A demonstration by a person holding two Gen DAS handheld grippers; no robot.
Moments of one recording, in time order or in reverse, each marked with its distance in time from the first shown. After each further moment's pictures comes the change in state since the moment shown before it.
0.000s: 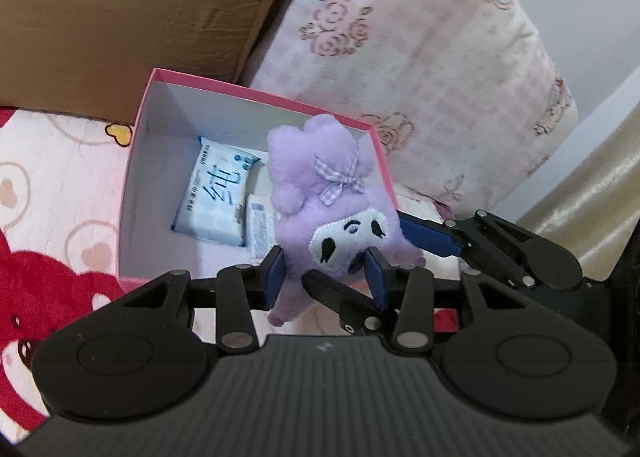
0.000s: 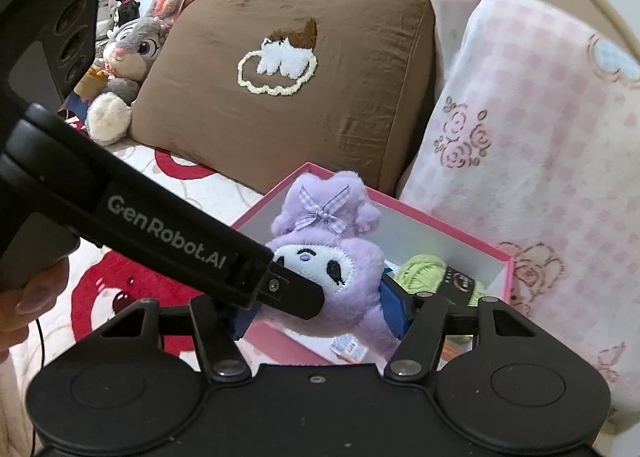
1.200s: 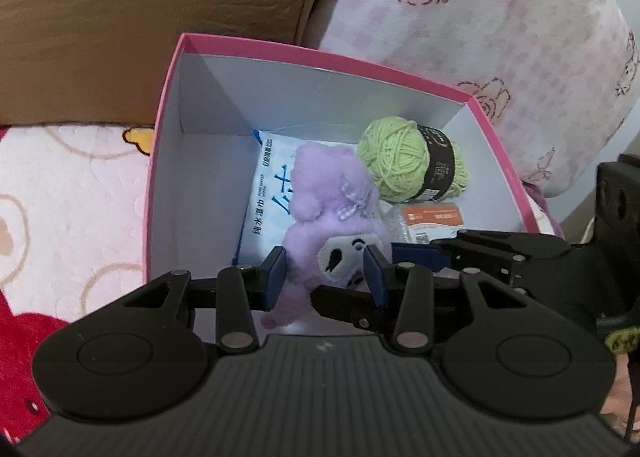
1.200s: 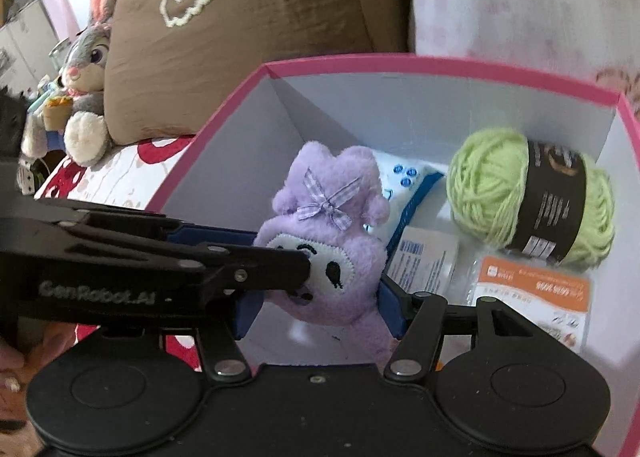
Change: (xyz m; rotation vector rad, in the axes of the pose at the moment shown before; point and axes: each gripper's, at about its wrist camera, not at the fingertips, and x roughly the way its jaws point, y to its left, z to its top) left arm 0.088 0.056 -0.001 0.115 -0.002 0.145; right arm 0.132 -0.050 -0.047 0.355 0.181 0.219
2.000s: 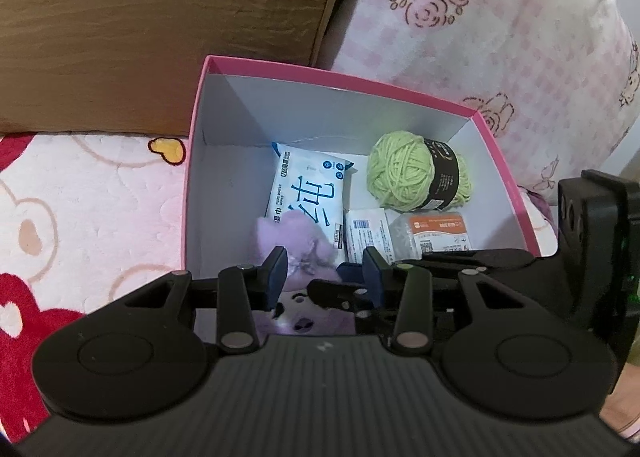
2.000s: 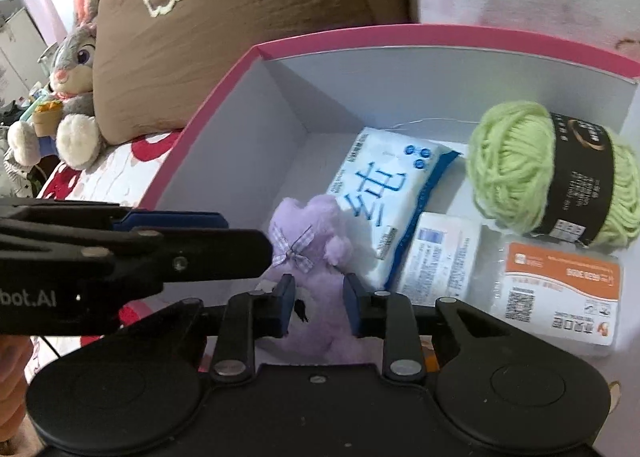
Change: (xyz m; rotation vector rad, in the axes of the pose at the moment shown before) left arm -0.023 0.003 0.009 -0.026 -0.020 0.039; right arm 0.017 0.007 0.001 0.039 0.042 0.010
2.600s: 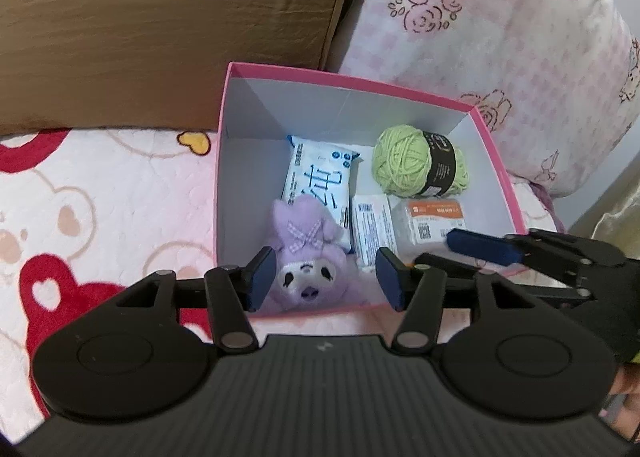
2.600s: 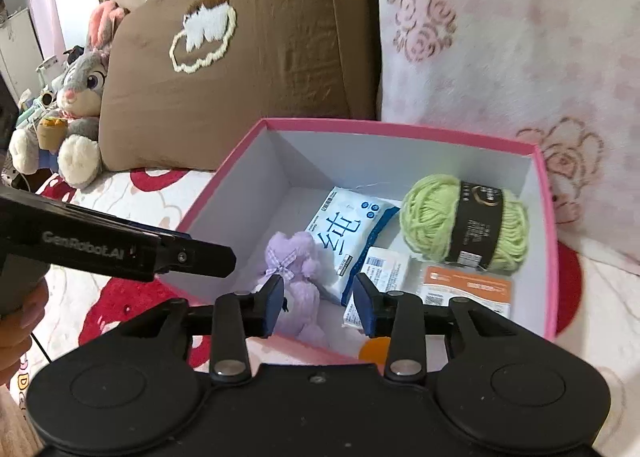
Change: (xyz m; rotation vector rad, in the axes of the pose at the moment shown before) left arm -0.039 -0.009 -0.002 -0.009 0.043 0.067; right arm -0.097 0.025 -0.018 -0.072 -0.167 -0.144
